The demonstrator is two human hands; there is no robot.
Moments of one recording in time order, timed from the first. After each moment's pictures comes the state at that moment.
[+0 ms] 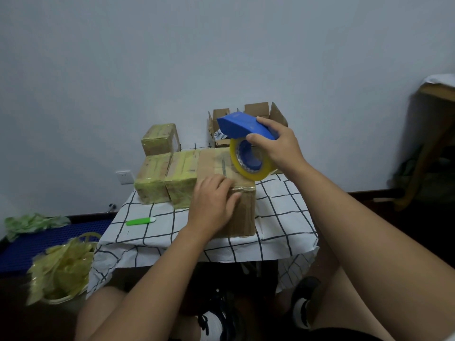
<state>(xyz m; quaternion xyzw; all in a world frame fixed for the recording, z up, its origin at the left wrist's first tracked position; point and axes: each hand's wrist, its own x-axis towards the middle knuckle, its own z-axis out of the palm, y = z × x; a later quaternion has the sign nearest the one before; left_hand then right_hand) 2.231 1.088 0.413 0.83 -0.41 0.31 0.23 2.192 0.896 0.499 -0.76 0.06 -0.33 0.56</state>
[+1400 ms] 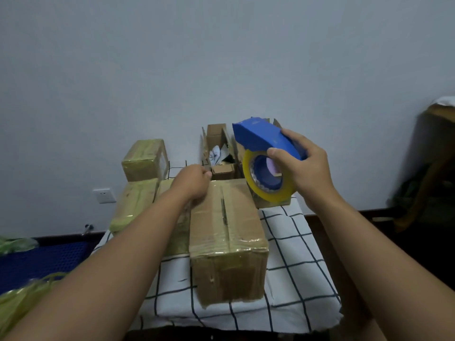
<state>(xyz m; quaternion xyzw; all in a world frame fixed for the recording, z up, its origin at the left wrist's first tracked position) 2.408 1.035 0.495 0.95 -0.24 -0.01 0.22 2.240 0.860 0.521 -0.71 0.09 -0.39 0.57</state>
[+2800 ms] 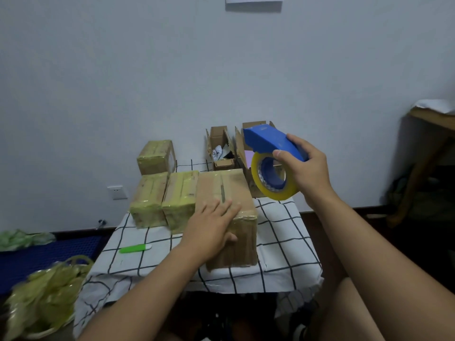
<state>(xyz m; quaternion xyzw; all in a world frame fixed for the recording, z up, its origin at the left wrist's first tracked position) 2.245 1.097 0.456 0.90 -0.44 0.07 -0.01 2.173 0.879 0.525 -0.70 0.12 -0.41 0.58</state>
